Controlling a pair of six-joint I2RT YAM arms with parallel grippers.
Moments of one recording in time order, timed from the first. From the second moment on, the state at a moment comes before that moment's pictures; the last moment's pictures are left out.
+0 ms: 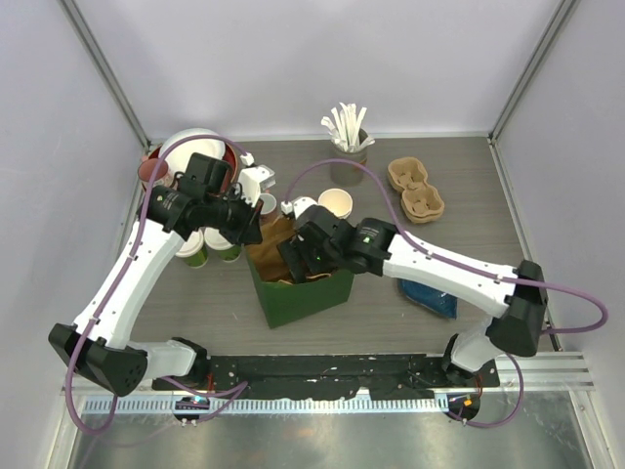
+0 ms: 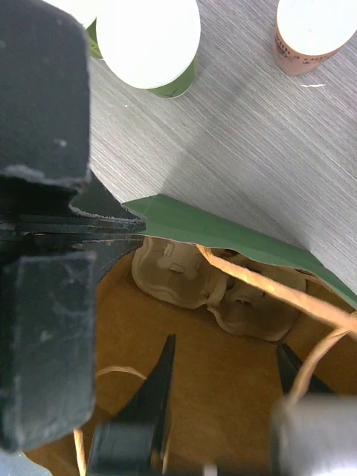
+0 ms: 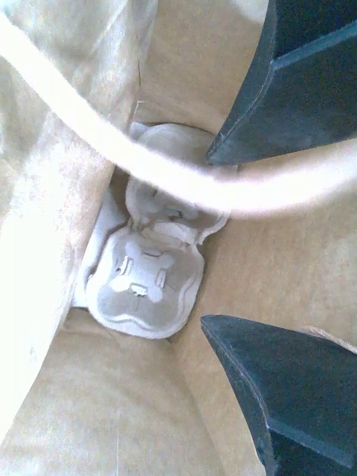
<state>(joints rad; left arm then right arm) -0.42 1.27 1.45 -1.10 0.41 0.18 1.08 1.56 1.45 -0.79 0.16 0.38</state>
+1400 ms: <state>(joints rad) -0.42 1.30 1.52 -1.13 0.43 0.27 1.08 1.32 1.62 -0.73 0.31 0.35</state>
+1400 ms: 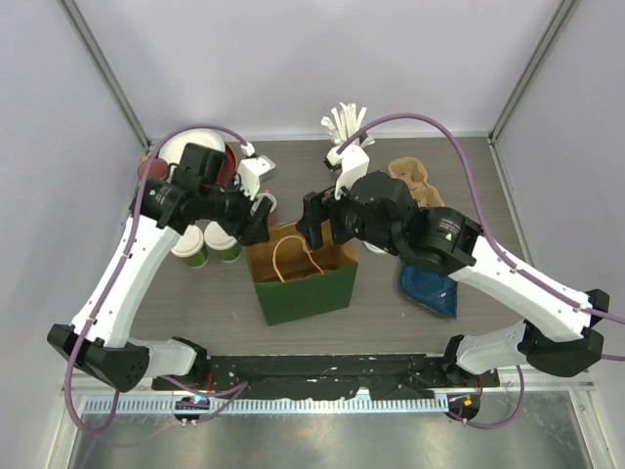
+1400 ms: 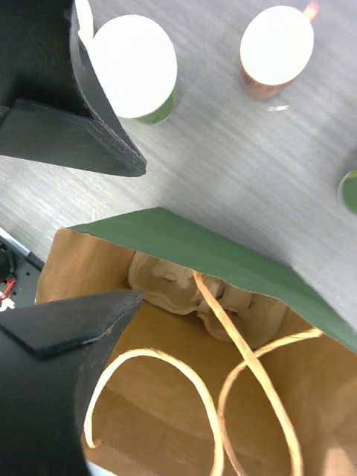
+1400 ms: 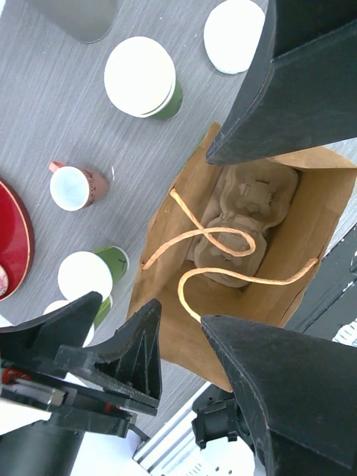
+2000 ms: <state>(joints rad) -0.24 1.22 1.68 -1.19 0.18 0.25 1.08 1.35 1.68 -0.73 0.31 0.26</state>
